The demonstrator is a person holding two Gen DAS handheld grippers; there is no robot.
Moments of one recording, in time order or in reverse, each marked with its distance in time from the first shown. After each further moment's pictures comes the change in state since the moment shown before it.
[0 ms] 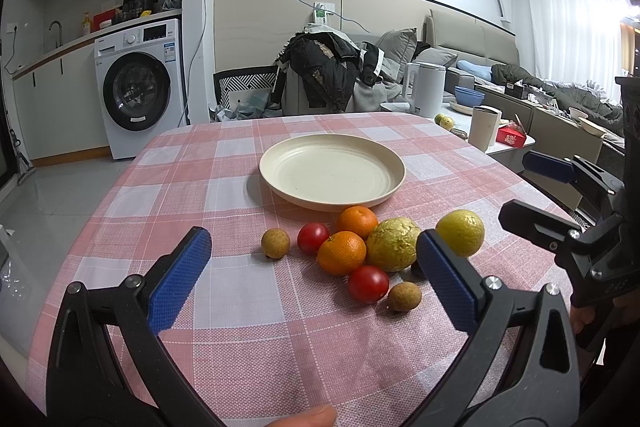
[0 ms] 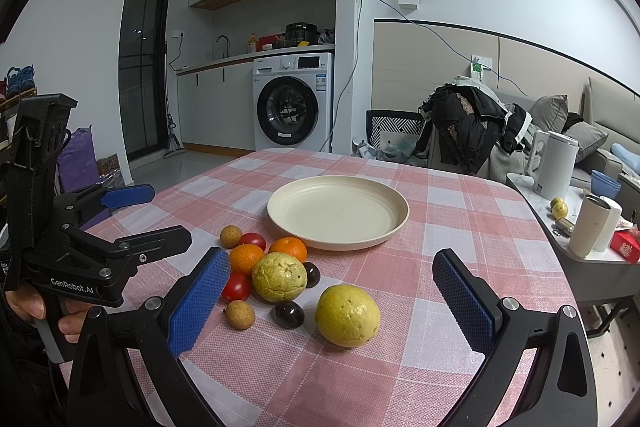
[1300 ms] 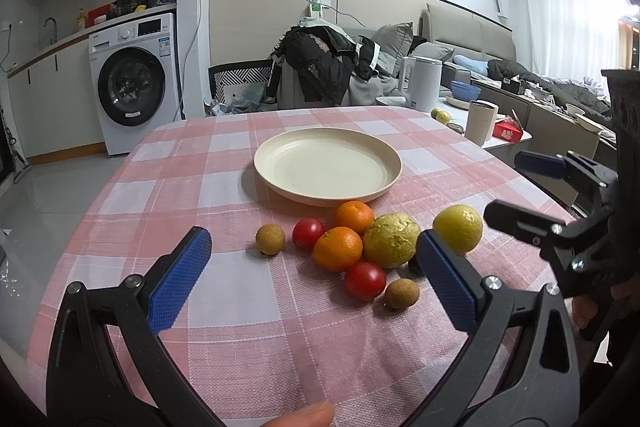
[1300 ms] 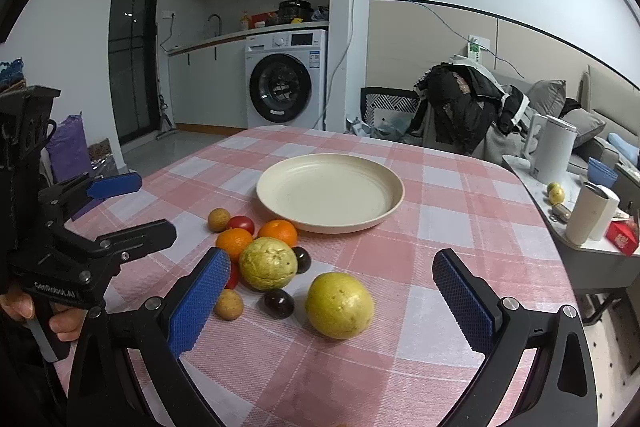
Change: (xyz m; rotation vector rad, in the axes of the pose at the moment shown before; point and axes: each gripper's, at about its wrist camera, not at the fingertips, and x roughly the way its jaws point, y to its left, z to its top) left arm 0.002 0.001 -0.001 0.002 0.025 -0.021; right arm 0.014 -0.008 0.003 0.001 0.101 -0.032
